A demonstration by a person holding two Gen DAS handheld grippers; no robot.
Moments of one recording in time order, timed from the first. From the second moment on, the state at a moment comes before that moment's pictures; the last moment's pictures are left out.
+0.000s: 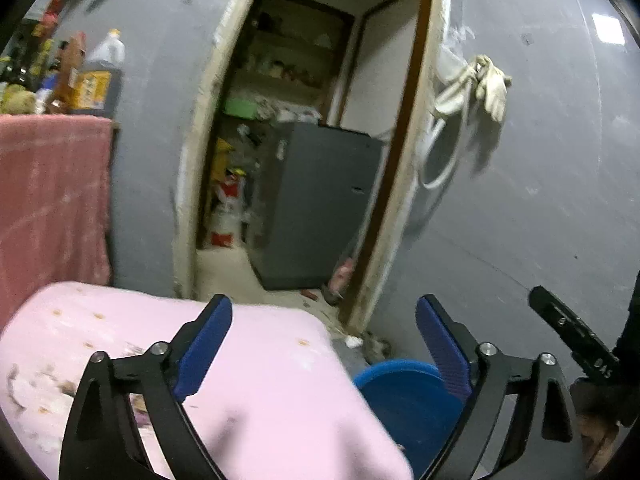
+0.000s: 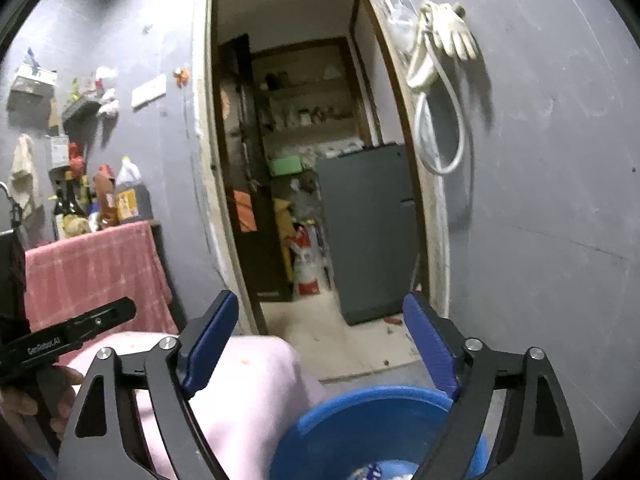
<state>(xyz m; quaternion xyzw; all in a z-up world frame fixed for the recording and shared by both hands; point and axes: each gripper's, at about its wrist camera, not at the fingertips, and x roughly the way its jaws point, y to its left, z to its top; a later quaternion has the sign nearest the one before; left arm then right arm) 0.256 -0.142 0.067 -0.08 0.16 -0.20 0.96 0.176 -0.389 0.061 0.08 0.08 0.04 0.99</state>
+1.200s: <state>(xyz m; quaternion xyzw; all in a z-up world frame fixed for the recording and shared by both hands) 0.231 0.033 0.037 -0.07 0.14 -0.03 0.99 0.211 -0.210 0.052 -0.01 0.10 0.19 0.98</state>
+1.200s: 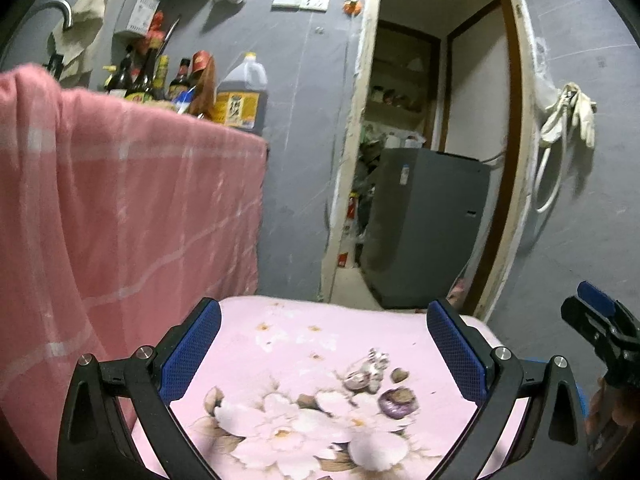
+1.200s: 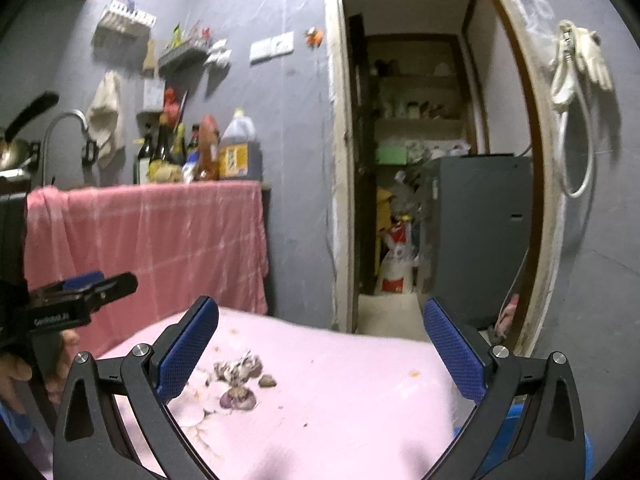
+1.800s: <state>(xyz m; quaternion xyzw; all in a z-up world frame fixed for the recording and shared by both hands) 0.270 0.076 -0.004 -0.10 0.24 0.00 0.97 0.256 -0.169 0.000 -0.04 0.25 0.23 0.94</state>
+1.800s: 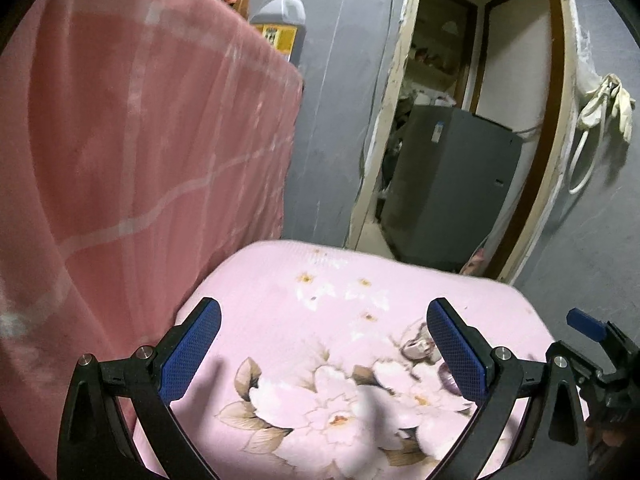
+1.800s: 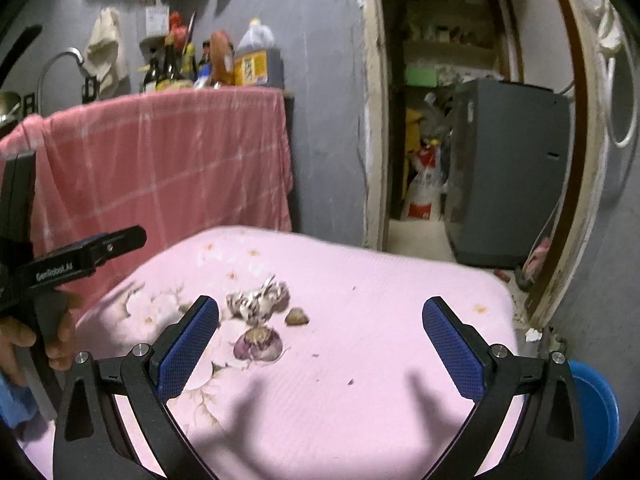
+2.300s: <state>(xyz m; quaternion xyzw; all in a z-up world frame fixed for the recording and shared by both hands) 0.291 0.089 -0.029 -0.13 0.33 0.00 0.94 0.289 -0.116 -0.044 -0.12 0.37 0.27 0.88</state>
